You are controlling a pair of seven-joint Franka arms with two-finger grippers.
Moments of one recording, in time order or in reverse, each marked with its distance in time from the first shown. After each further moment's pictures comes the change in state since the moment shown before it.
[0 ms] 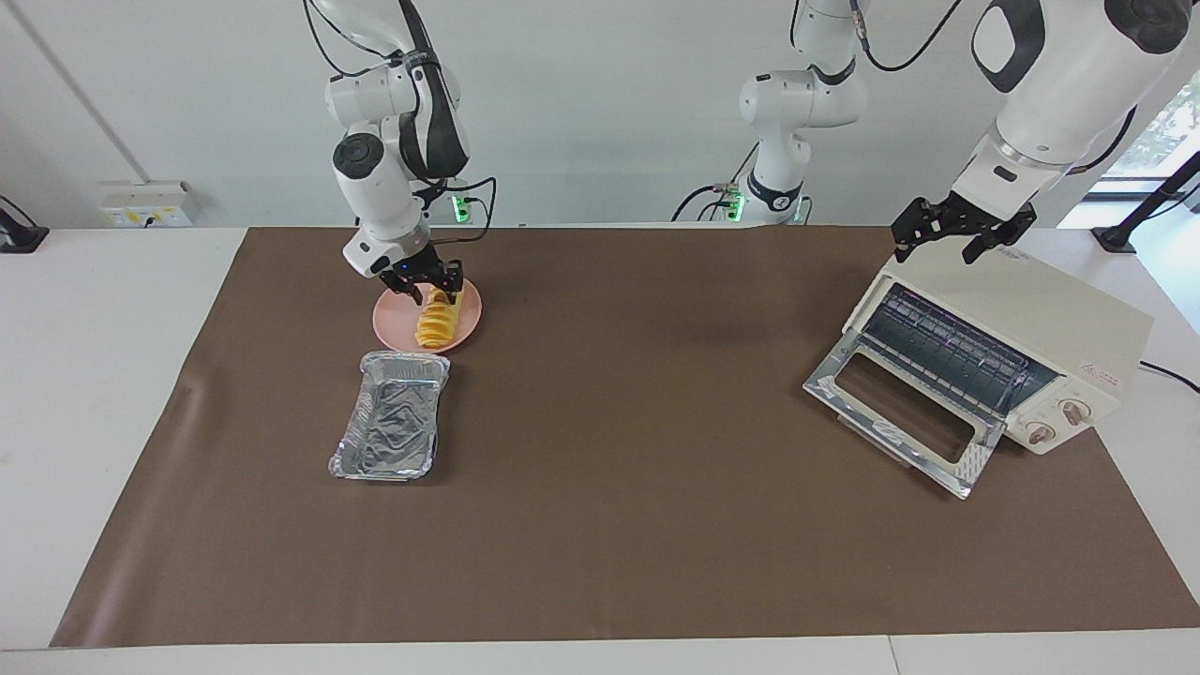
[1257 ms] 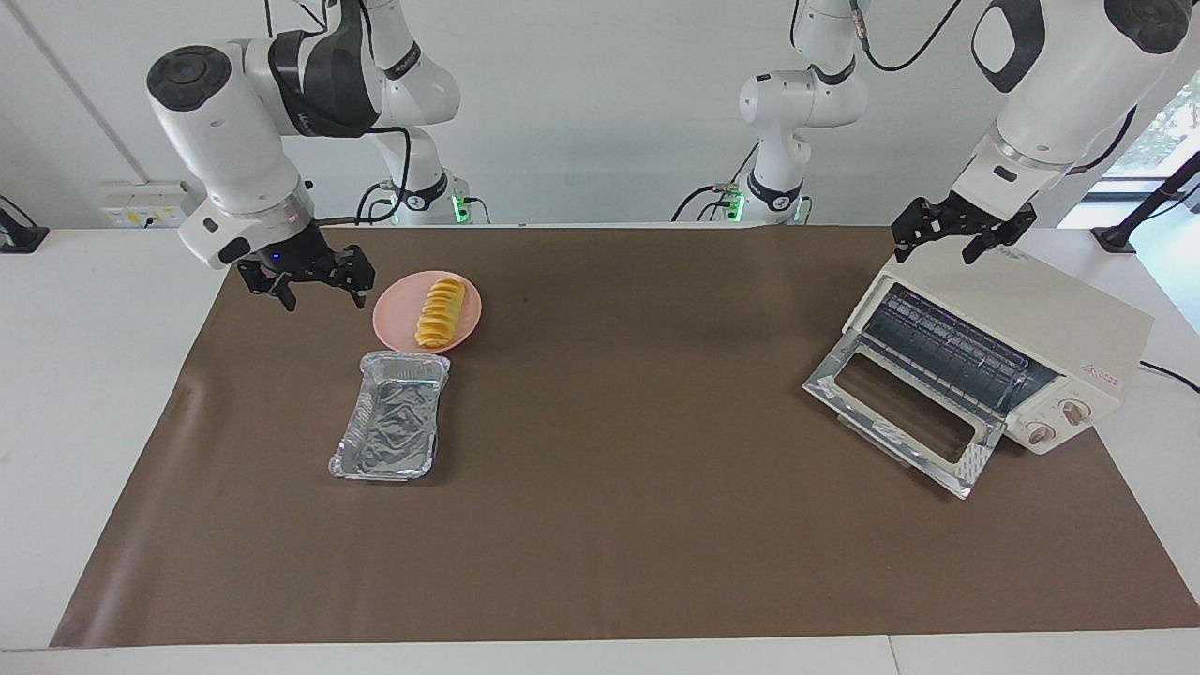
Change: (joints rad) left arm 0.000 0.000 0.000 0.000 0.000 0.000 0.000; right arm -0.156 0.321 -0.010 0.918 -0.154 -0.560 -0.145
